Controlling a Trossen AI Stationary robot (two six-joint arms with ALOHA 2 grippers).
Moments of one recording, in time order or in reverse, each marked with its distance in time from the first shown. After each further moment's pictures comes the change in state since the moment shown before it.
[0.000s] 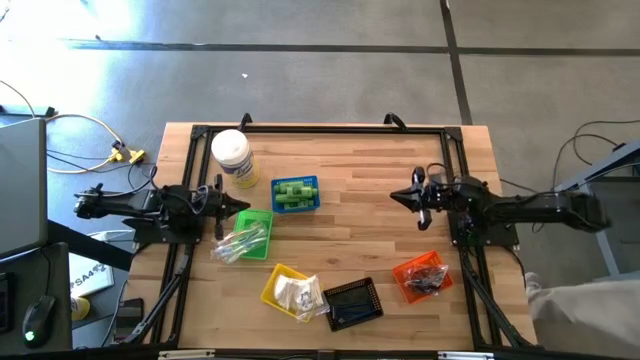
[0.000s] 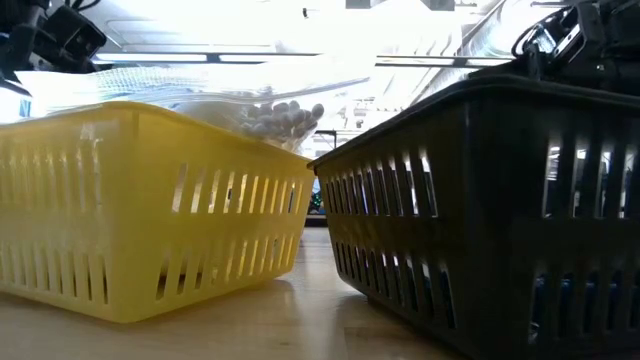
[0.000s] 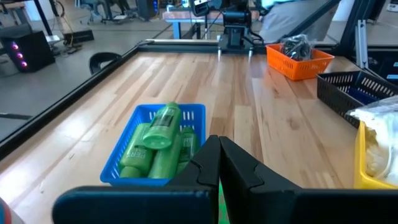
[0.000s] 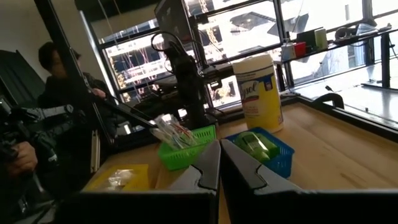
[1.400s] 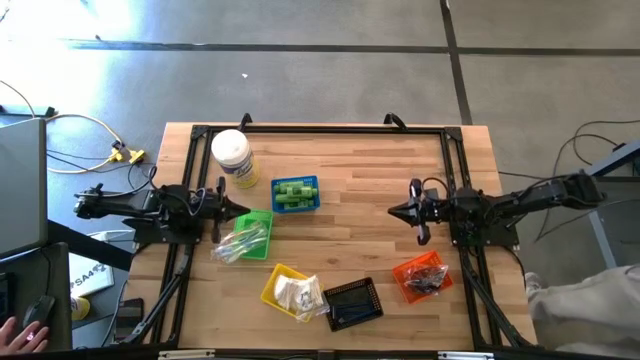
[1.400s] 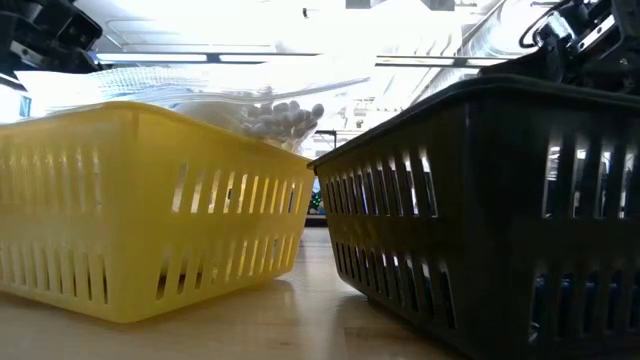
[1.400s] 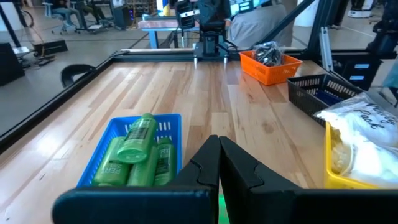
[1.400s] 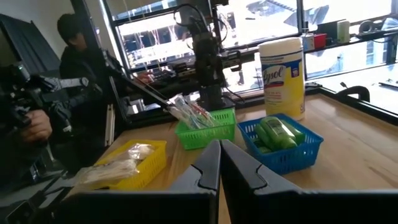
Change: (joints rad) left arm 0.000 0.000 0.000 0.034 0.104 0.026; right arm 0.284 0.069 0.000 0.018 0.214 -0.079
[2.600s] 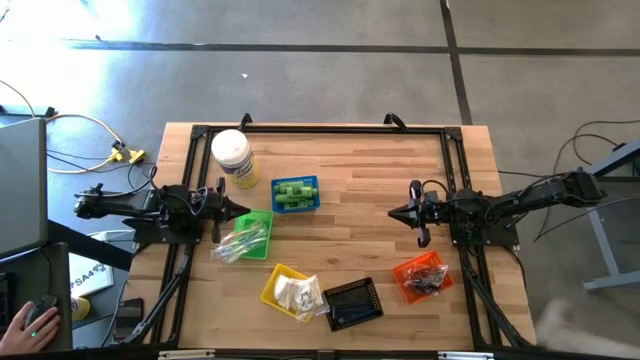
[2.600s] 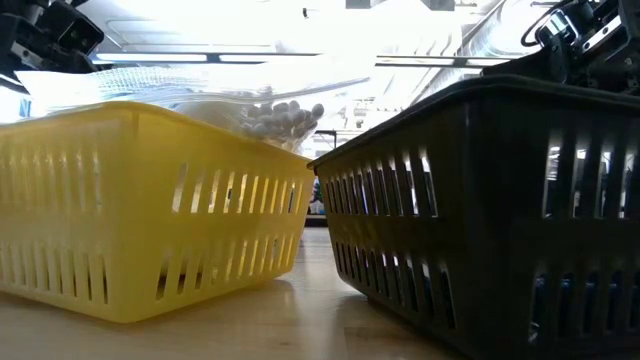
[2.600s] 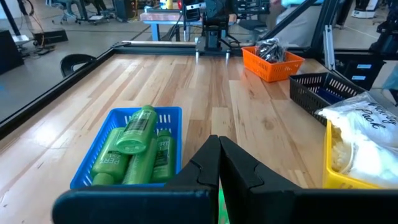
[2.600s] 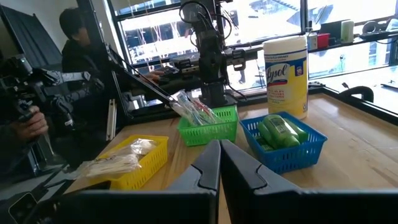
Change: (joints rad) left arm 0.000 0.000 0.000 -0.022 -0.009 -0.037; right arm 0.036 0.004 0.000 -0.008 0.020 -0.030
